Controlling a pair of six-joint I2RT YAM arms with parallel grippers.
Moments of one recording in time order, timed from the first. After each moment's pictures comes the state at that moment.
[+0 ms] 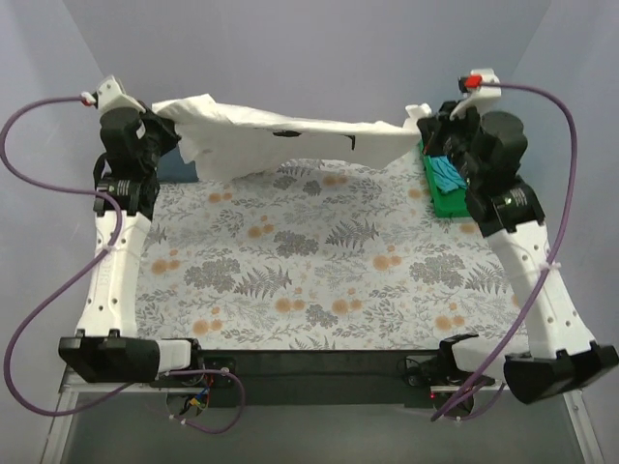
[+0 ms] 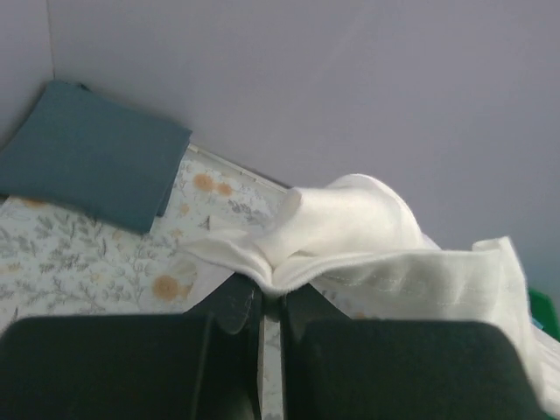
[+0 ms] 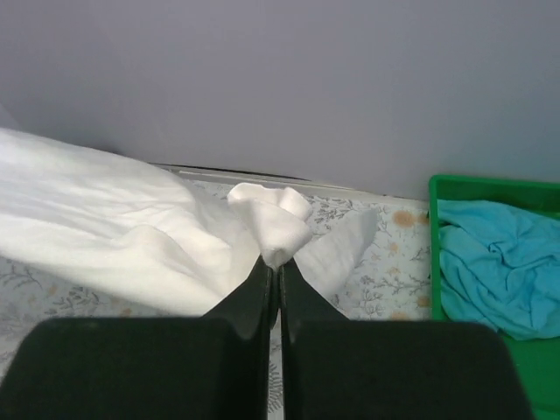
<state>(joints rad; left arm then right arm) -0.01 1.34 1.60 -0.39 -0.15 -0.49 0.30 1.26 1.58 -0.34 -0.03 0.13</state>
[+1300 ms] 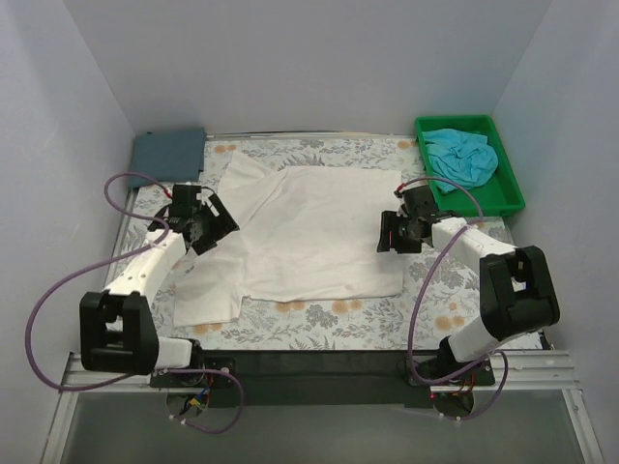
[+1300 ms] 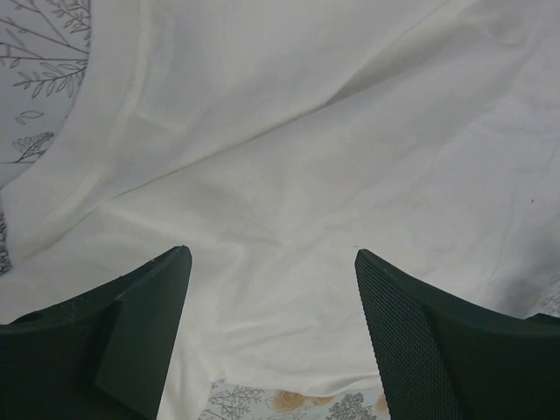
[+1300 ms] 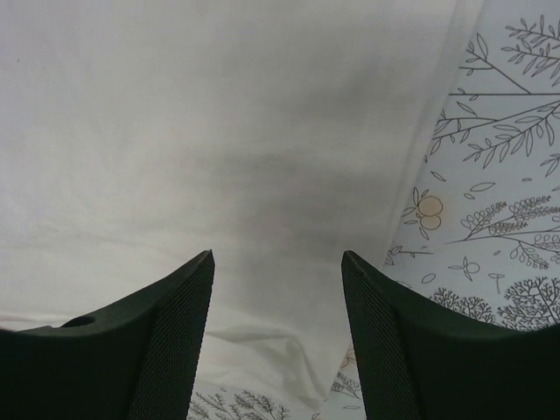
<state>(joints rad) -0.09 1.26 0.87 -0.48 0.04 -0.68 0.29 1.50 0.87 -0.41 -0.15 0.30</state>
